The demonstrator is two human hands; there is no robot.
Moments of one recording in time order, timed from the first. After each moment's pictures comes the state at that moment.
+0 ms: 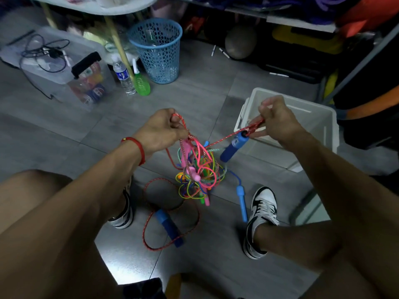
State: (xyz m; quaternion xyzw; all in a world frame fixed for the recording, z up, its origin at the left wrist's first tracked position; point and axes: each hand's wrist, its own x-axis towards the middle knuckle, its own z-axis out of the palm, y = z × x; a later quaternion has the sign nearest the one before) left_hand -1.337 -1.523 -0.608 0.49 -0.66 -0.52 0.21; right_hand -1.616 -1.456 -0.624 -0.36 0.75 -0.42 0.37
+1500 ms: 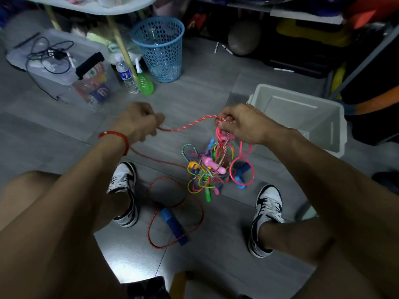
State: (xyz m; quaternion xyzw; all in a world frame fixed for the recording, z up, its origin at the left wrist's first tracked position) left_hand -1.297 -1.544 -0.592 0.65 -0.66 -0.35 0.15; right_hand -1.561 -1.473 -0.611 -0.70 0.65 -0.16 0.25
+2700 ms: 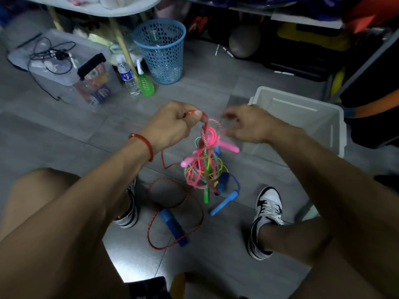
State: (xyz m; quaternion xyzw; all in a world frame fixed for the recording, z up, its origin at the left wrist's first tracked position) left_hand -1.342 -1.518 -0.588 0.42 -0.75 -0.46 0.21; right_hand -1.564 -1.475 -0.602 -0.69 0.69 -0.05 0.24
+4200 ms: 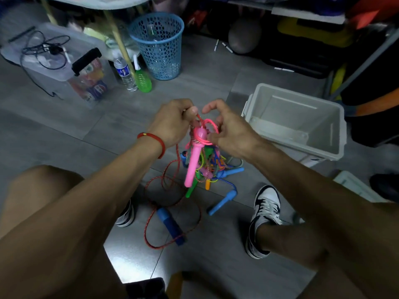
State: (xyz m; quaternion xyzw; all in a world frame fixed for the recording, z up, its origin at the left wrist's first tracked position) left_hand -1.356 -1.532 -0.615 0.49 -0.75 -0.40 0.21; right_hand -1.514 -1.456 -0.620 -0.56 0.66 -0.32 0.38
